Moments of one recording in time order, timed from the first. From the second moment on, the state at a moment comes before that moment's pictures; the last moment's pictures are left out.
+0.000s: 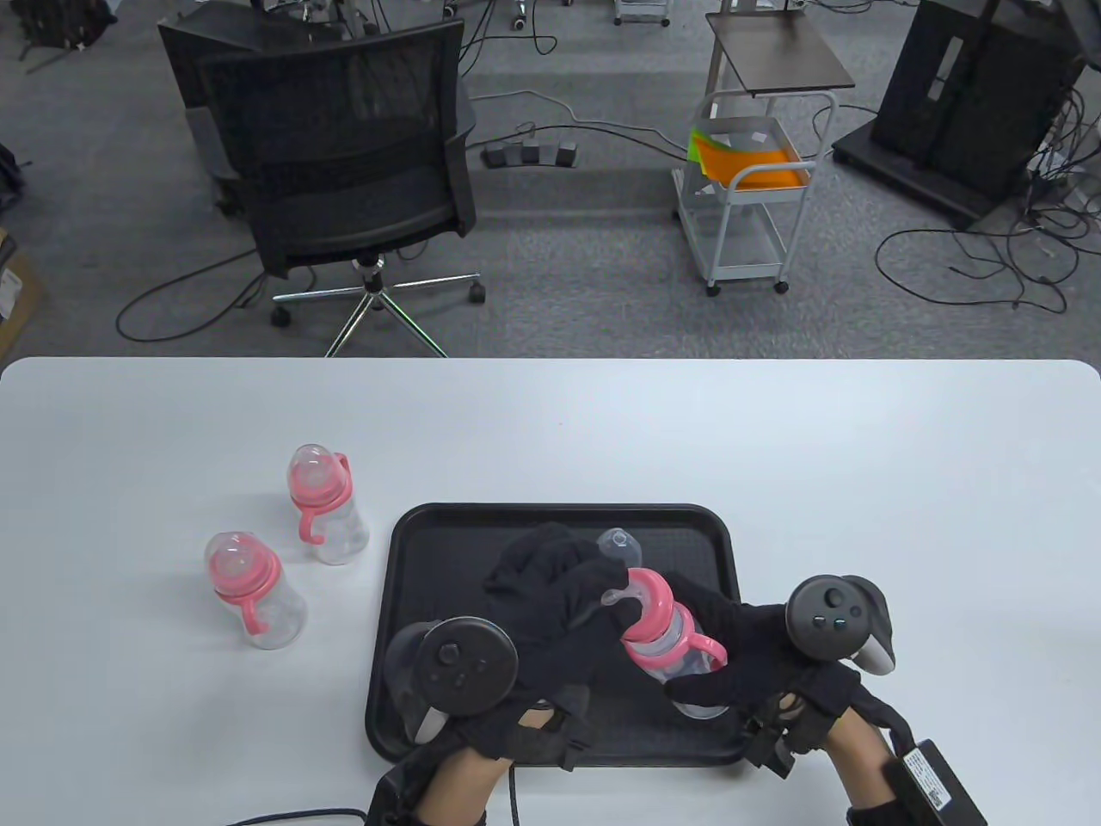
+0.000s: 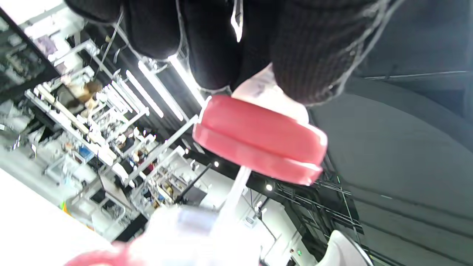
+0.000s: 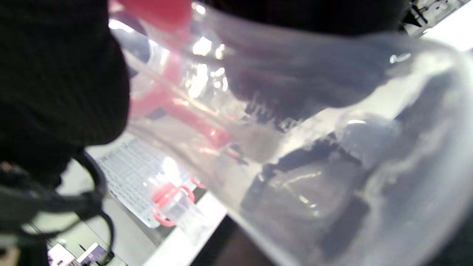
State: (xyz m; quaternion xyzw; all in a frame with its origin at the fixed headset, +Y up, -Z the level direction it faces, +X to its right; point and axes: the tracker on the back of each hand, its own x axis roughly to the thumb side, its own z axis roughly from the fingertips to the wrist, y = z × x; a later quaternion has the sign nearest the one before) left_hand -0.079 -0.605 -0.271 0.18 -0.21 0.45 0.85; right_hand 0.200 -0.670 -0.319 0.33 0.02 0.84 0.43
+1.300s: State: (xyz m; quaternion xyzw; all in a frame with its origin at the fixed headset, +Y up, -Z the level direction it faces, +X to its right) left_hand -0.046 -0.630 -0.283 0.03 -0.23 0.32 0.92; right_hand 0.178 -0.660 -0.298 0.32 -0.08 0.92 0.22
